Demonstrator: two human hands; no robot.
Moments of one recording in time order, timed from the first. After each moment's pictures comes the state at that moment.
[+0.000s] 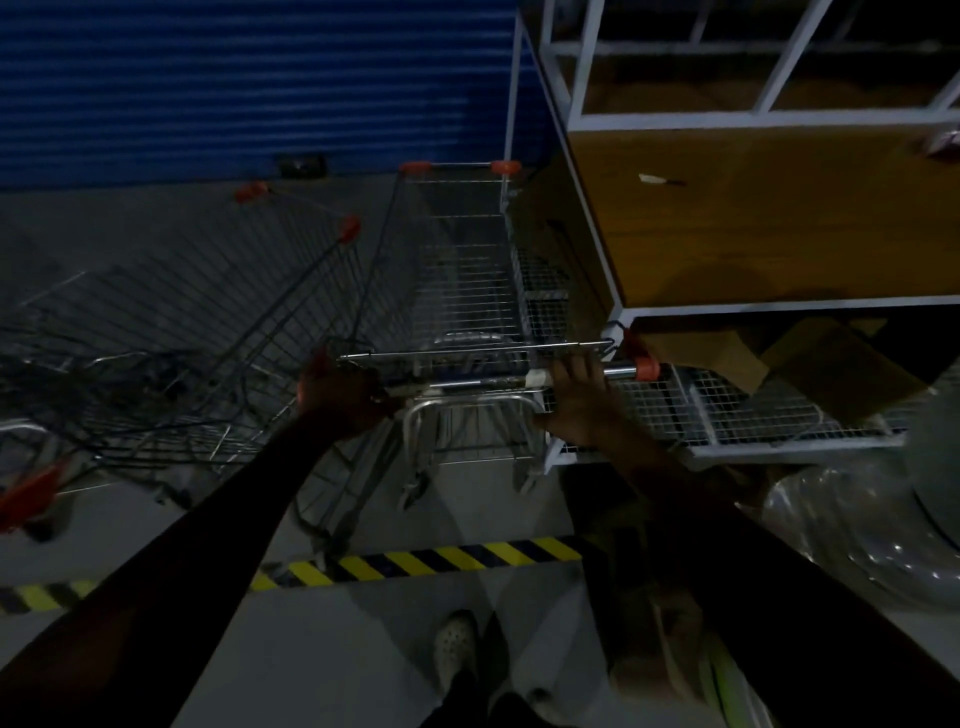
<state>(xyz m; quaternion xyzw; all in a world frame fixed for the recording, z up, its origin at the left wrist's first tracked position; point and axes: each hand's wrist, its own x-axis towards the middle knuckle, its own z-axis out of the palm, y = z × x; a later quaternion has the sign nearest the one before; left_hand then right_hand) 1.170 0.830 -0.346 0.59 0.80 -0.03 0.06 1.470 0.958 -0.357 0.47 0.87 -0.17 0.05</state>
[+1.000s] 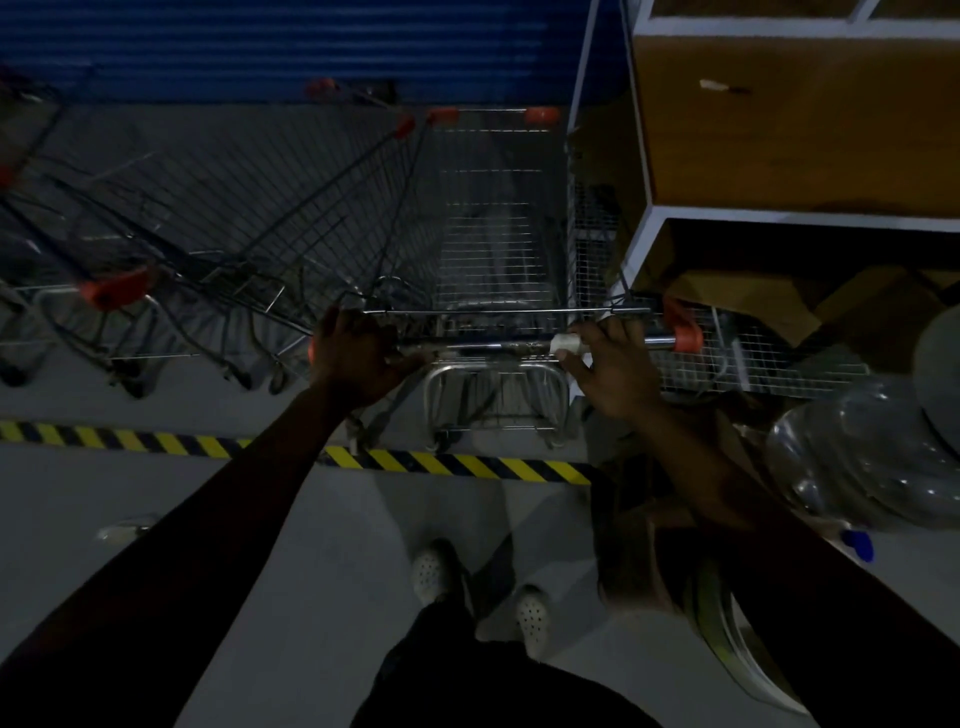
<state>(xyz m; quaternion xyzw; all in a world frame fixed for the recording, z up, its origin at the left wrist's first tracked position) 1.279 0.669 -0.359 0.56 0.82 -0.02 -0.07 1.574 0.842 -0.376 0.40 0.89 -0.13 -0.15</state>
